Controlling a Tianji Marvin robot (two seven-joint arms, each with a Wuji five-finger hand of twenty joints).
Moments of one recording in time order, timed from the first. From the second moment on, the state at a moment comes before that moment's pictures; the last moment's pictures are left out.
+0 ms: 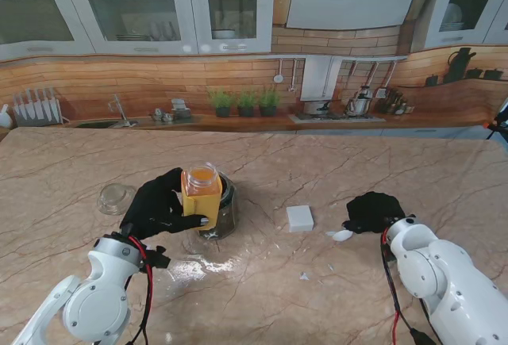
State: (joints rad) left arm 1.82 -1.15 -1.34 -1.95 0.46 -0.08 0.18; right arm -1.58 -1.03 1.37 -1.51 -1.04 -0.09 0.06; left_hand 0.59 -1.00 0.76 -0.04 0.57 0.11 1.12 0.38 1.03 0.14 0.42 0.75 1.28 -0.05 1.13 0.65 1.07 -0.03 1.75 0.55; right_hand 0.30 -0.57 1.04 -0.21 0.99 -0.12 1.14 0.51 1.36 -0.09 0.99 0.52 1.32 -0.07 1.48 0.92 1.19 -0.01 1.80 0.88
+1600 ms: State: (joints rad) left arm 1.82 -1.15 -1.35 -1.94 0.47 -0.09 0.19; right arm -1.60 -1.03 1.39 -1.52 -0.95 -0.11 0.15; left_hand 0.59 -1.00 0.76 -0.04 0.57 0.11 1.12 0.38 1.03 0.14 0.42 0.75 1.28 -0.05 1.12 0.65 1.07 -0.03 1.75 0.55; right_hand 0.11 -0.54 1.24 0.22 1.16 -0.11 1.20 0.85 1.38 -0.03 1.00 0.57 1.32 0.00 1.58 0.96 1.19 0.07 1.80 0.99
